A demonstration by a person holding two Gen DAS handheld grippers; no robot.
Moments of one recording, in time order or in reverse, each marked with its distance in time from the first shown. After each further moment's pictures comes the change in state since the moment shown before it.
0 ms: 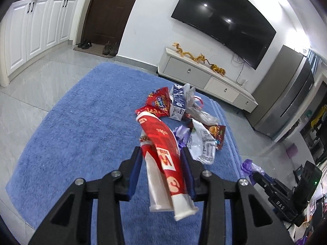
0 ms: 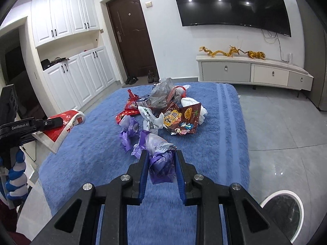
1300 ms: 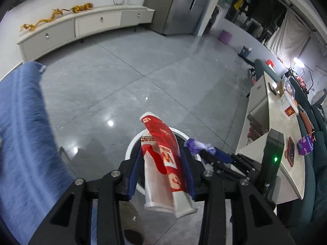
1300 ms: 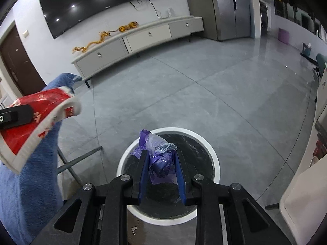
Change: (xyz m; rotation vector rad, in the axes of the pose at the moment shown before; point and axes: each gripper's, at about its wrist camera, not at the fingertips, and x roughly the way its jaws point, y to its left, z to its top) left arm 0.206 -0.435 -0.146 0.695 0.483 -0.441; right arm -0.094 -0.286 -0.161 0.550 0.077 -0.534
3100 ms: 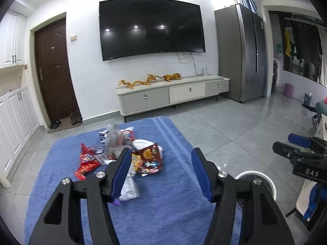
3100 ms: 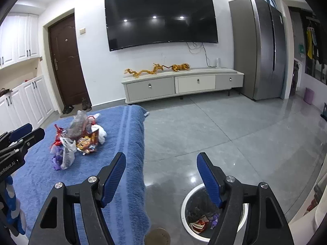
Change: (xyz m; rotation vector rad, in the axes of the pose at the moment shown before) left arm -0.241 0.103 -0.124 -0.081 -0.554 0.610; right arm -0.140 0.205 0.033 -0.300 -0.280 0.137
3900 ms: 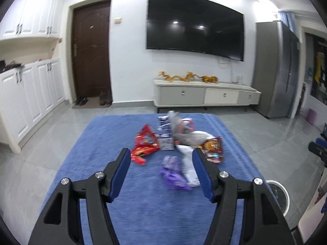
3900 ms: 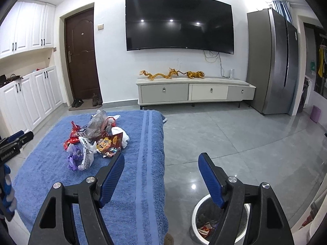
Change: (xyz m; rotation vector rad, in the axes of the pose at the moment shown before) left arm -0.018 0.142 -0.037 -0.221 0.034 0.169; right arm -0.003 0.057 0.009 -0.100 -0.015 0.046
